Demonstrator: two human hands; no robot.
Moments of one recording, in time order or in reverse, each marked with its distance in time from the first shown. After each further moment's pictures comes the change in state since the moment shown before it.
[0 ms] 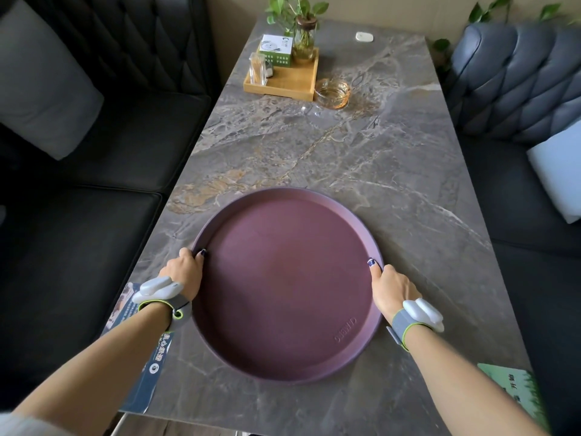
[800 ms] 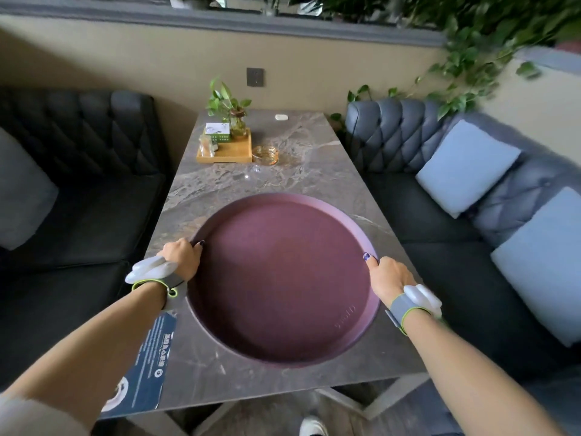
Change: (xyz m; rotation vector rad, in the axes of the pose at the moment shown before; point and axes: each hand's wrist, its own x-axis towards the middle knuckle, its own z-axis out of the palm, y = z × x) left_hand -0.093 0.027 -0.096 0.094 0.124 0.371; right_hand -0.121 0.064 -0.082 0.160 0.262 0.127
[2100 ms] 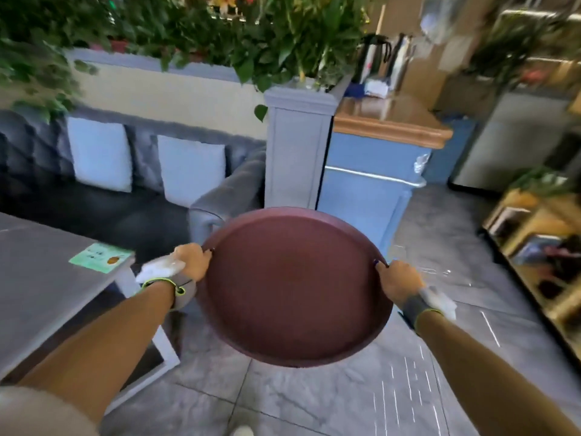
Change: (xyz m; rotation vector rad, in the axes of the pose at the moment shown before) left_hand -0.553 0.167 0.093 0.206 -0.281 1.254; right_hand -0.588 0.446 -0.111 0.262 0.376 1.128
